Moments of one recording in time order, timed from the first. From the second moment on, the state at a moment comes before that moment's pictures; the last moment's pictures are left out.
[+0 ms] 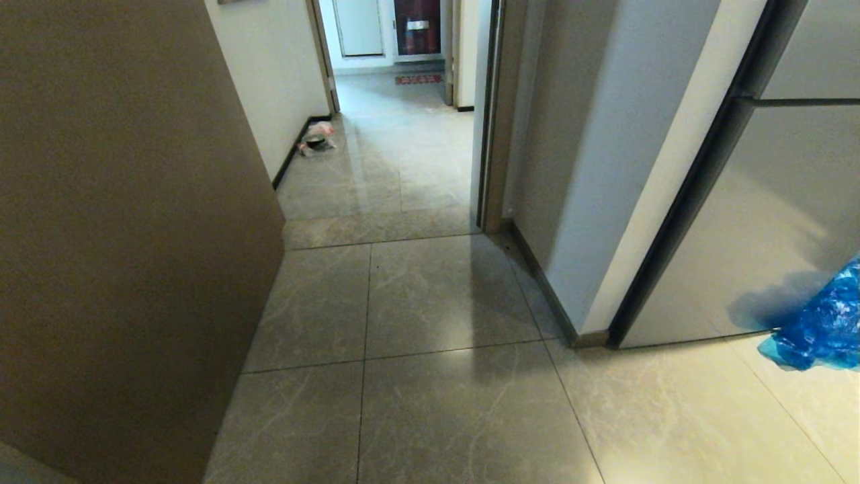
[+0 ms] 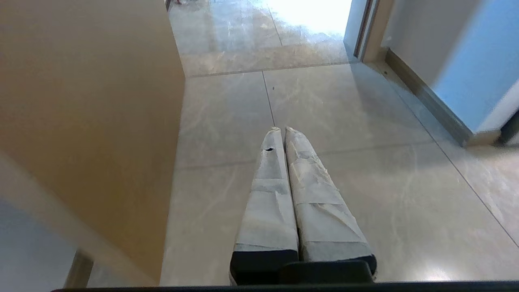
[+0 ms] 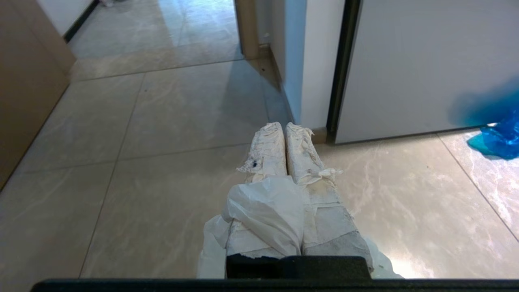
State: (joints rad) left arm 0.00 0.00 0.00 0.00 0.00 -0.01; right arm 0.00 0.00 0.00 -0.01 -0.01 0.03
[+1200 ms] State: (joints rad) left arm 0.00 0.00 0.00 0.00 0.00 -0.01; right arm 0.00 0.00 0.00 -0.01 -0.01 0.03
